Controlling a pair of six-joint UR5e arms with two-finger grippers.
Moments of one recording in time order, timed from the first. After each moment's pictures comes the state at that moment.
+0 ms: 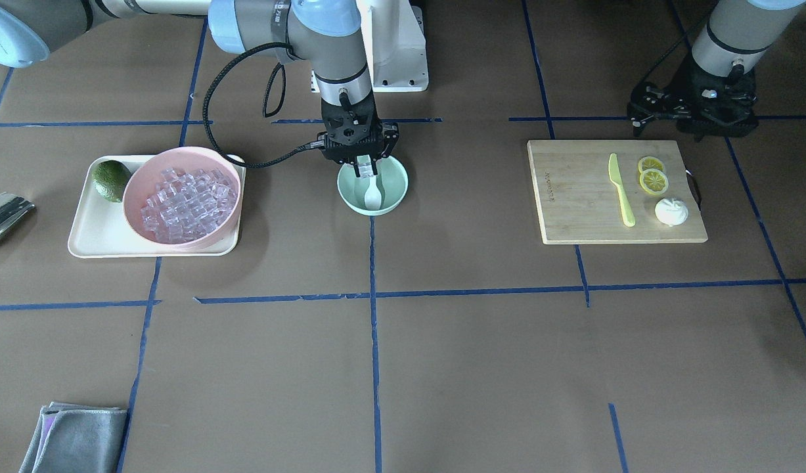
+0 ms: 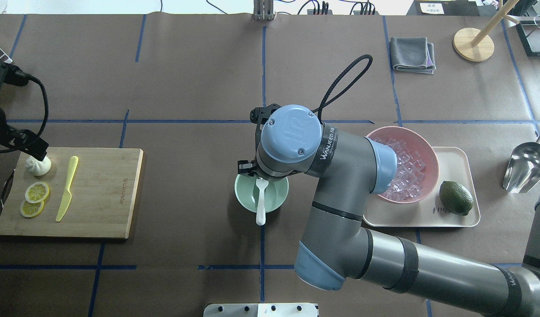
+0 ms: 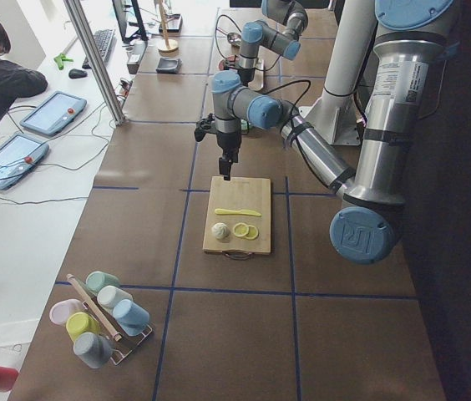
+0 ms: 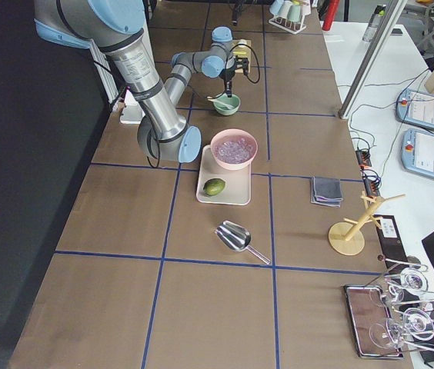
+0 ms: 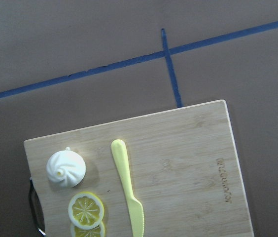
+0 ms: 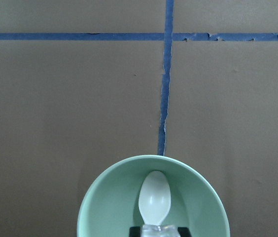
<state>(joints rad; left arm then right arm) -0.98 -1.67 -2.18 -1.23 -2.11 -0.45 0.44 -0.82 1.72 -1.58 1.78 1.24</state>
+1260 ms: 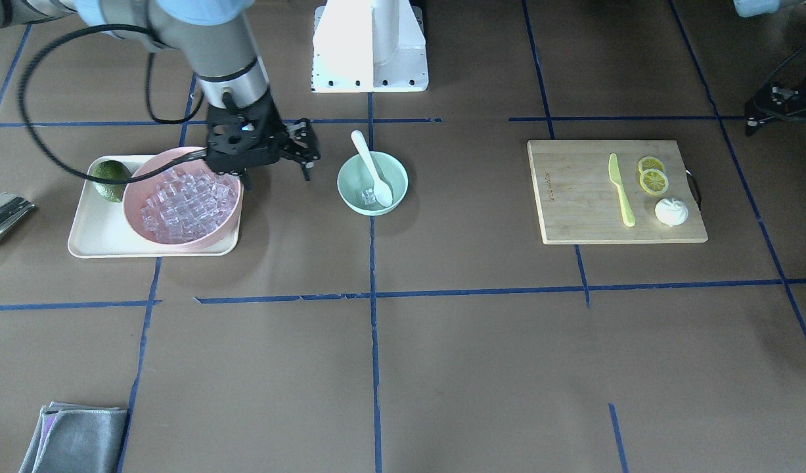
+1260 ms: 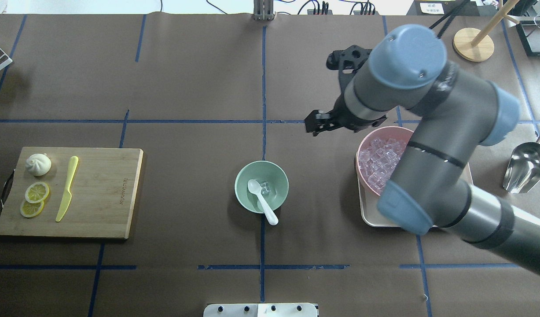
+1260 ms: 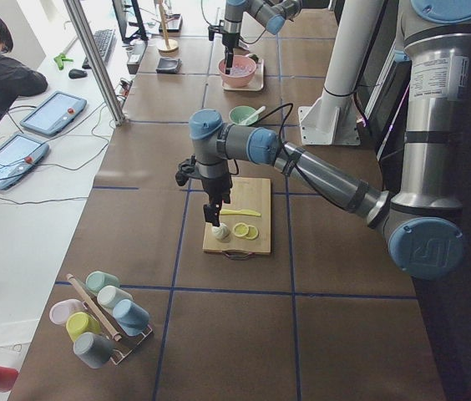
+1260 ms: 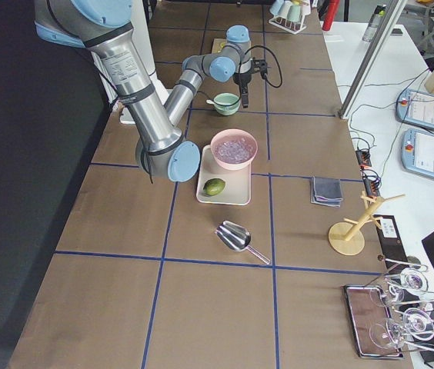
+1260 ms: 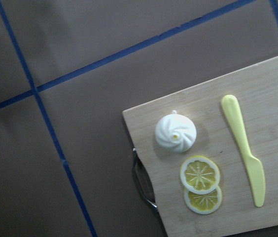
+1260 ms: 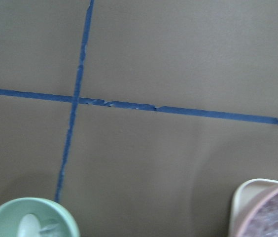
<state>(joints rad) -1.33 -1.56 -1.99 -1.25 -2.26 -0.03 0.74 -1.05 1.94 -1.68 1.98 0.92</state>
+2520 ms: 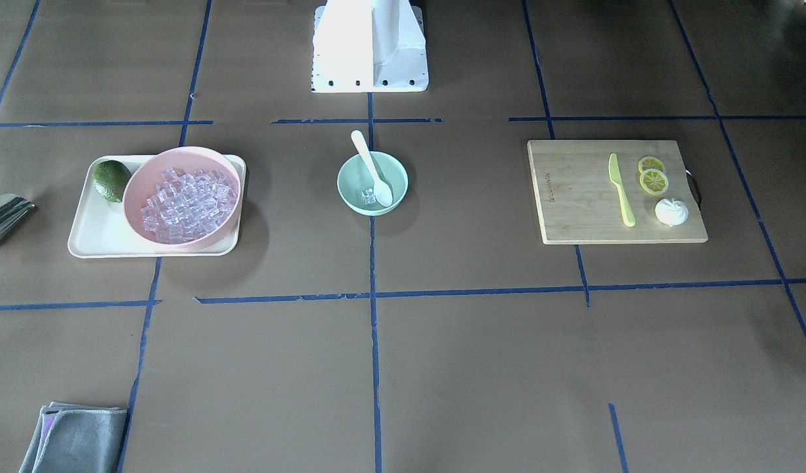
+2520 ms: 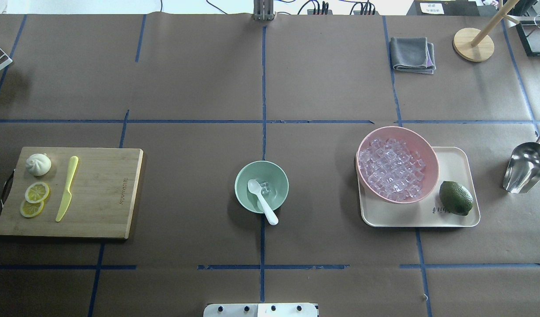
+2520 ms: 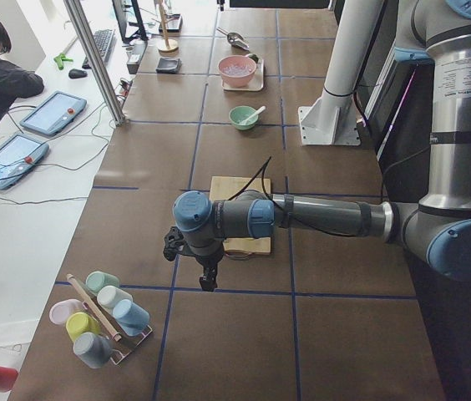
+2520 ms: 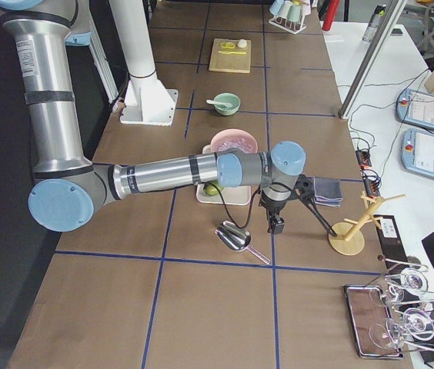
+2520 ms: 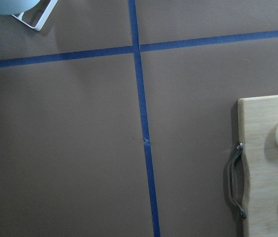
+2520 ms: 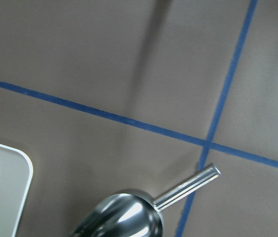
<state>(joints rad) -1.52 -1.51 -1.70 -1.44 -2.37 0.13 1.49 -1.46 1.62 -1.67 2.36 -0.17</state>
